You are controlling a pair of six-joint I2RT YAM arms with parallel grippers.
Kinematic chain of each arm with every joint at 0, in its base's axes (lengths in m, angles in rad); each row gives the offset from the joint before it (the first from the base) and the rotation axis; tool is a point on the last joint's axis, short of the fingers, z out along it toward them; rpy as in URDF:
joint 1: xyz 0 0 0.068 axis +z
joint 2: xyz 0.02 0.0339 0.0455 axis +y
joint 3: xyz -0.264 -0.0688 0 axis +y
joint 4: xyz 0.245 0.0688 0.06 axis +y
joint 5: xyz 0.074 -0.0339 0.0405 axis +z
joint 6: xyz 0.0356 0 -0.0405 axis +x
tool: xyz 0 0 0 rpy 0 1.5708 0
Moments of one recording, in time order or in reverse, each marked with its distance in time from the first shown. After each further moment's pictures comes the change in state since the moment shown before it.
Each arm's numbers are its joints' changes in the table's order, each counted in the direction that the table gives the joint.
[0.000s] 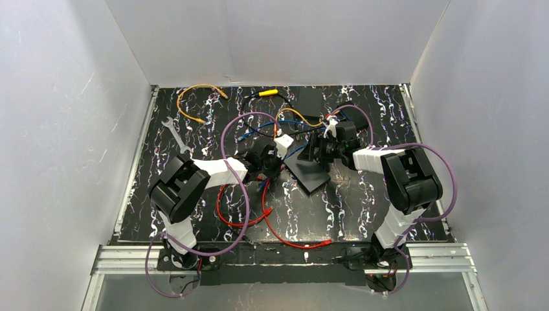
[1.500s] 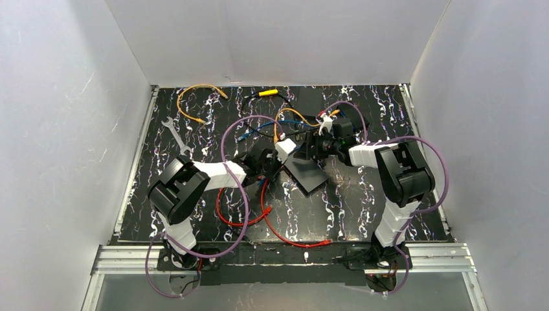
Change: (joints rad) left arm -0.010 -0.015 0.048 -0.089 0.002 0.149; right arm 0.008 0.085 -0.063 -0.051 0.095 -0.068
